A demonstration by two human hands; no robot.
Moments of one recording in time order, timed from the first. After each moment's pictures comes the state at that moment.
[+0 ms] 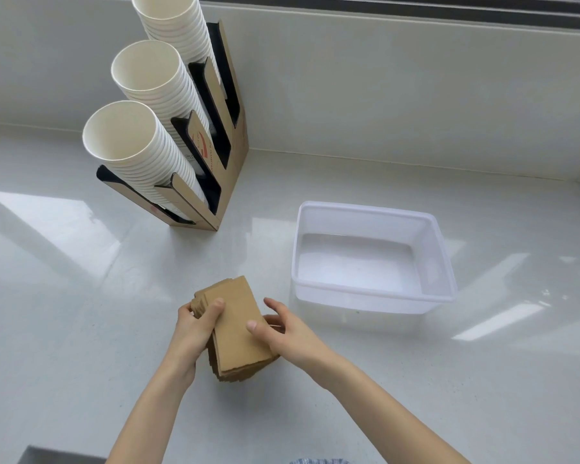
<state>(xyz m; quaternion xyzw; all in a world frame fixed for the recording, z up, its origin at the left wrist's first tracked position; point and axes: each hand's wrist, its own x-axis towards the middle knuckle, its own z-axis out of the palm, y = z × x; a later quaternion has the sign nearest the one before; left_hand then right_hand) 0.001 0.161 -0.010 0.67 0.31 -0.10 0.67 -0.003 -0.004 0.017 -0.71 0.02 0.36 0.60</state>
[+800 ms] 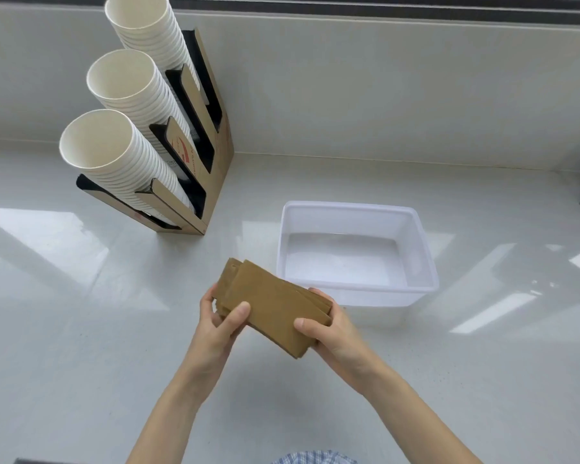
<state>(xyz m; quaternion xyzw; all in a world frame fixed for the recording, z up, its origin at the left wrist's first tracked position) -0.015 0.118 0.012 0.62 0.11 -0.13 0.77 -0.015 -0.069 0.001 -0.59 0.07 0.26 0.76</state>
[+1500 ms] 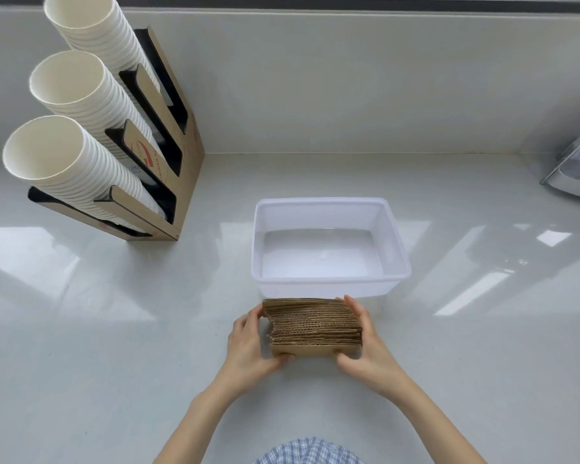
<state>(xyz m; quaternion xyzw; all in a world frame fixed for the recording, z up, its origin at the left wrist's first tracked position) -0.014 0.065 -0.032 0.89 -0.05 -0.17 0.42 -0.047 -0.138 -0.025 -0.81 0.05 0.14 0.57</state>
